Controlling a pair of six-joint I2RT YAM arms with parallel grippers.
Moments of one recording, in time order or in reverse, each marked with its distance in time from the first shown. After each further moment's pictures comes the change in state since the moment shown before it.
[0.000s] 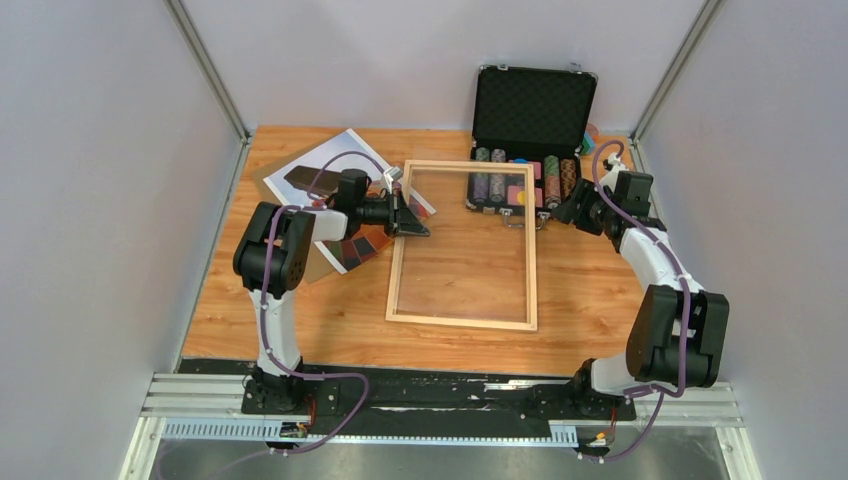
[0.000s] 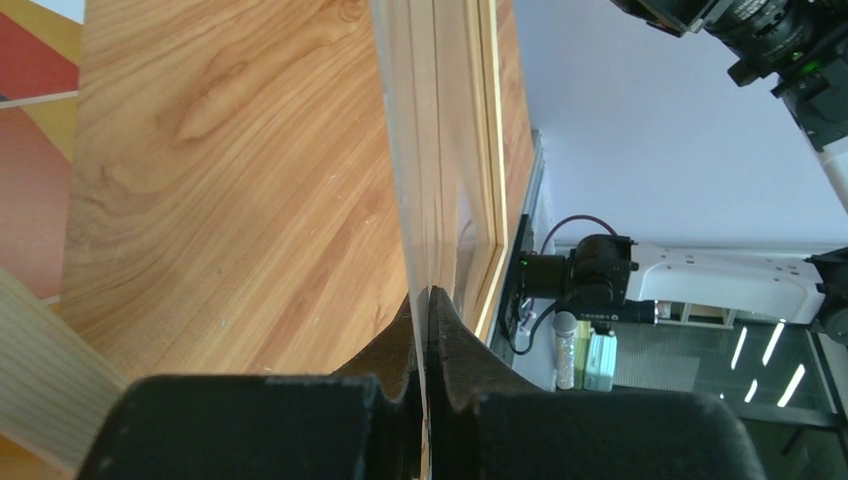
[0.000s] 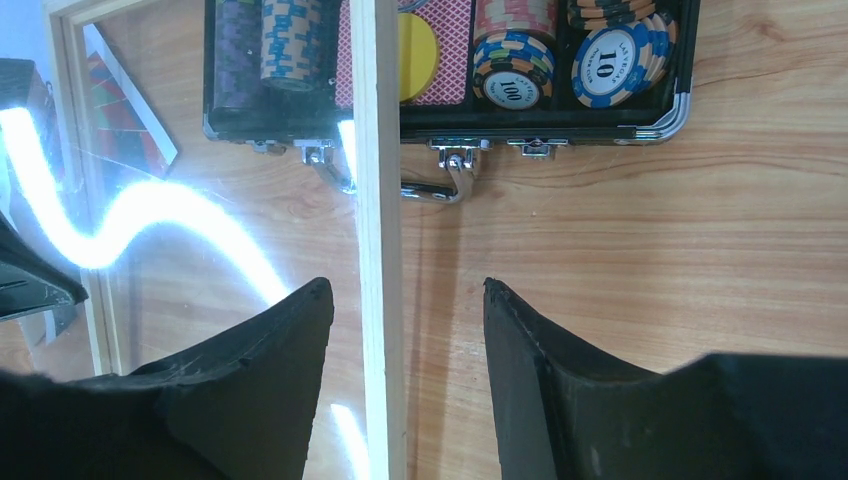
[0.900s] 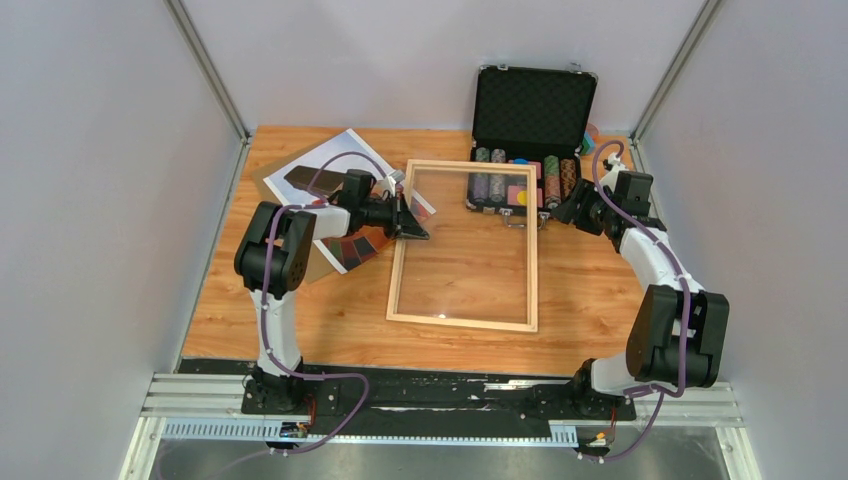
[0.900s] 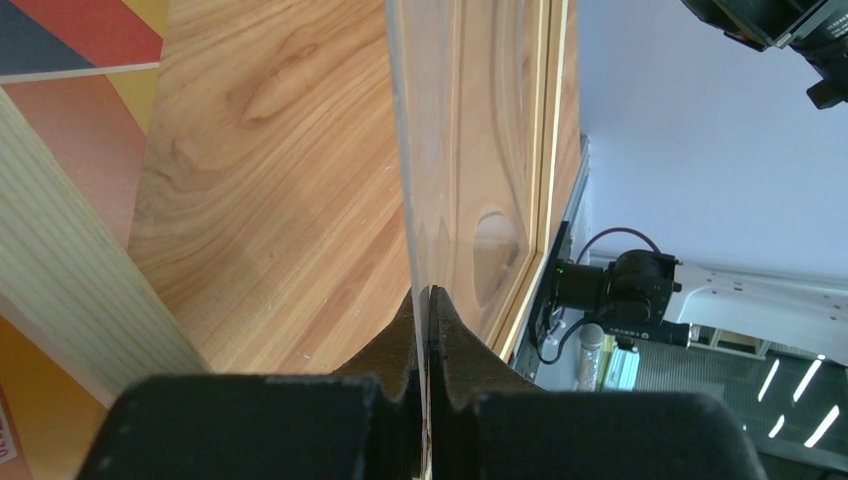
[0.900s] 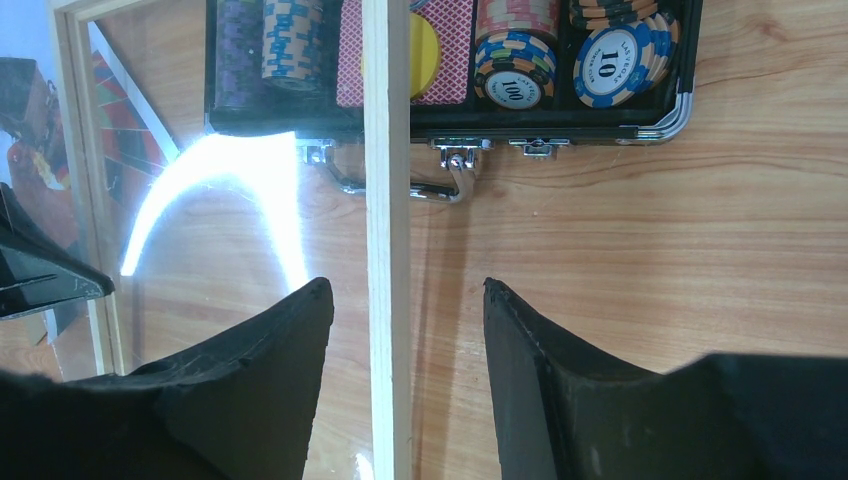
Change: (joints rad) left arm -0.014 0.000 0.050 -0.217 -0.105 0.117; right arm 0.000 0.000 0.000 0.000 -0.003 0.000
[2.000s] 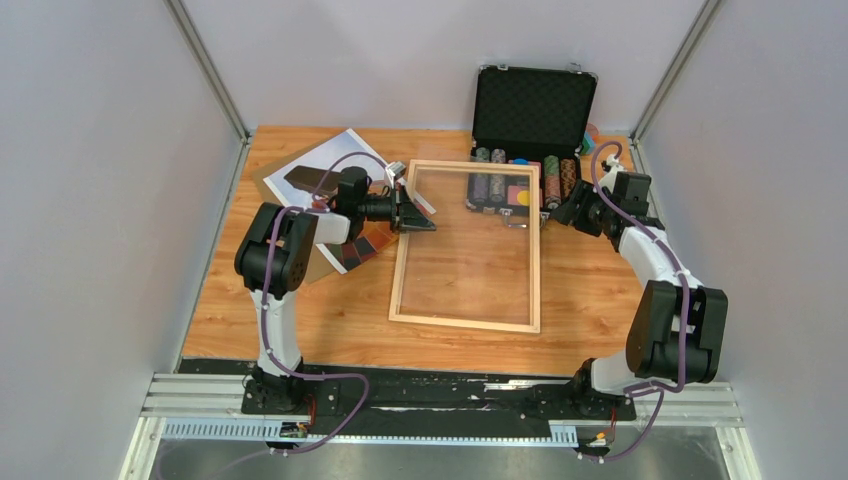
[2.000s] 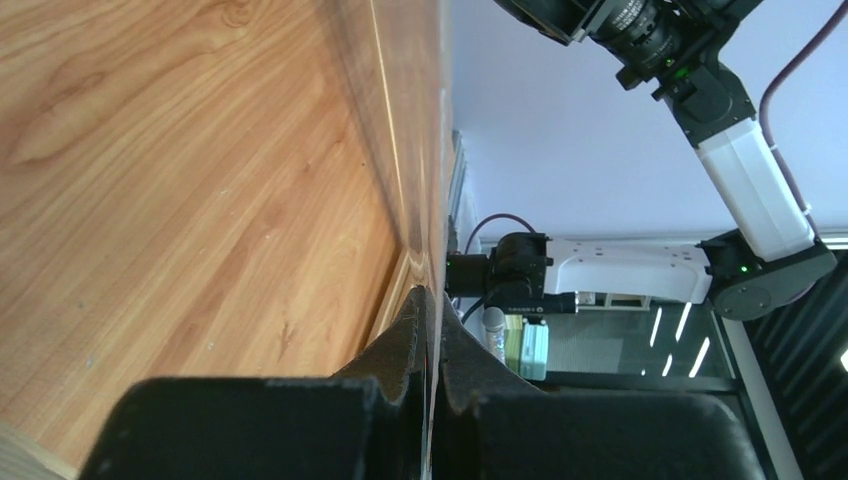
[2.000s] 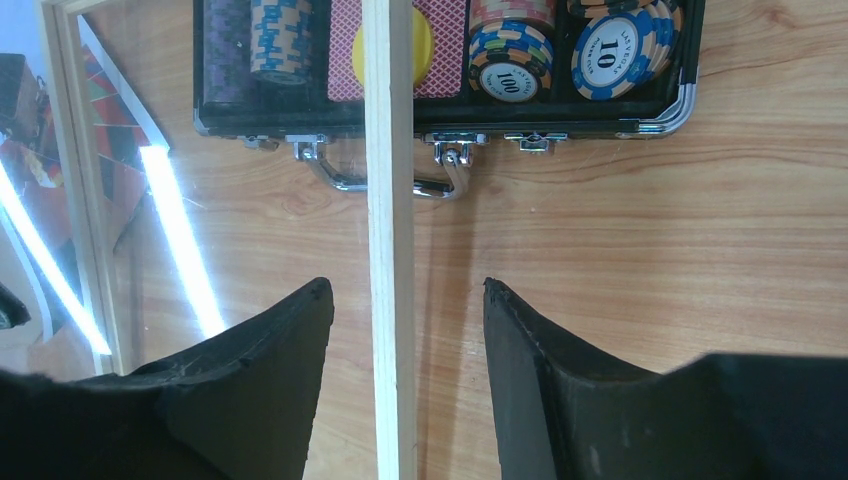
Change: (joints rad) left arm -0.004 0.000 -0.067 0.431 0.164 -0.385; right arm 0.000 0.021 0.000 0.001 0.000 -0.001
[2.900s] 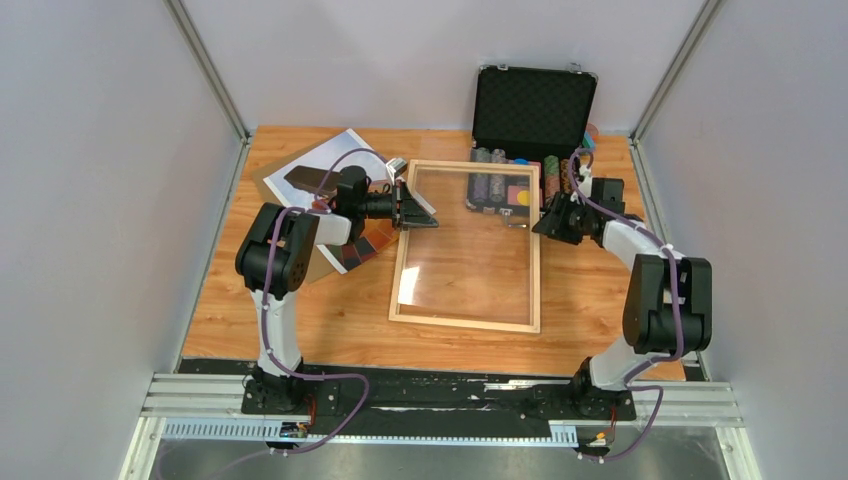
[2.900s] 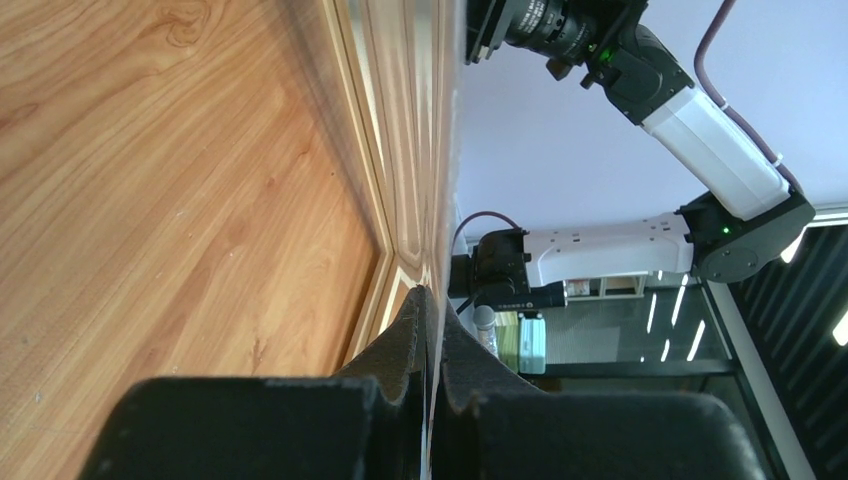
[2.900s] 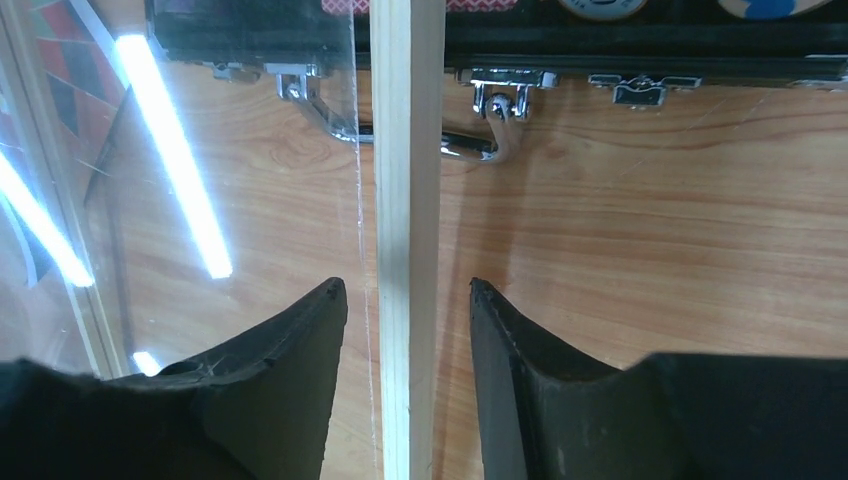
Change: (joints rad) left arm -0.010 0.000 -0.014 0.175 0.022 -0.120; right arm 0.076 0.136 0.000 0.005 -0.036 -0.002
